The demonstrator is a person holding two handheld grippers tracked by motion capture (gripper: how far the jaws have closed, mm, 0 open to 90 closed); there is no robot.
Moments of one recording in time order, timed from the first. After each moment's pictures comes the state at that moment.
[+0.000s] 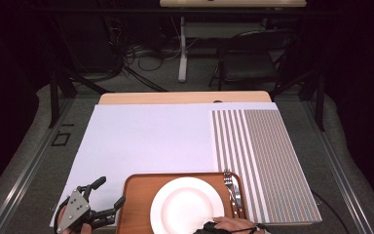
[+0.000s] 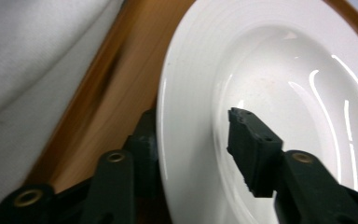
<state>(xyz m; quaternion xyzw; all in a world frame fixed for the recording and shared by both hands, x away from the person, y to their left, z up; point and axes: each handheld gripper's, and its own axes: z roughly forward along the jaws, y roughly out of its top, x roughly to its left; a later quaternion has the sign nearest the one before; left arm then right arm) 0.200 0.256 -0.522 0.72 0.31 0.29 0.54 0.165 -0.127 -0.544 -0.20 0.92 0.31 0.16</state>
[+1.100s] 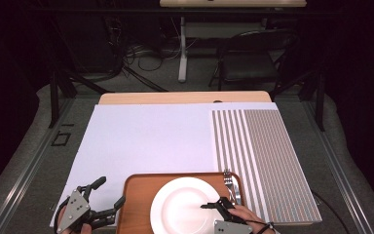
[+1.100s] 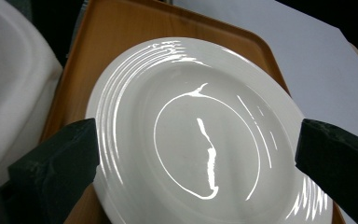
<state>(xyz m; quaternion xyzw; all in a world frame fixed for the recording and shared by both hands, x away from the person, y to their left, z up) 0.200 0.256 -0.522 0.72 0.31 0.30 0.54 0.177 -0.147 -0.508 -0.04 0.89 0.43 0.18</state>
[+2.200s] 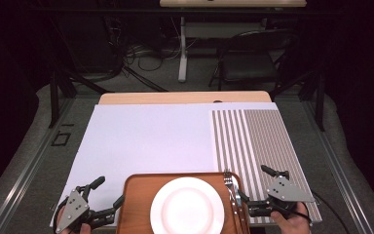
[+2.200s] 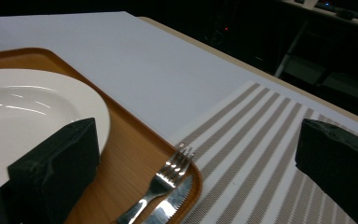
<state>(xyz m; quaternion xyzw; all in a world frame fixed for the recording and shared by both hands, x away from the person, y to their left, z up) 0.200 0.257 -0.522 0.72 0.32 0.30 0.54 0.221 -0.257 -0.496 0.30 0.75 0.48 0.33</state>
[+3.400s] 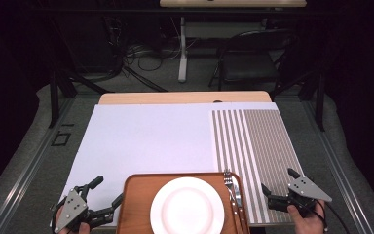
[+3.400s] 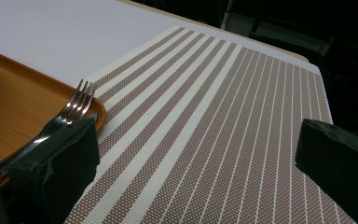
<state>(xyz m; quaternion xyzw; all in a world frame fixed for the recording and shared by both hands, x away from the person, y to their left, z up) 0.201 0.261 -0.522 0.71 0.33 0.30 0.54 0.231 -0.316 -0.532 0.42 0.72 0.43 0.36</state>
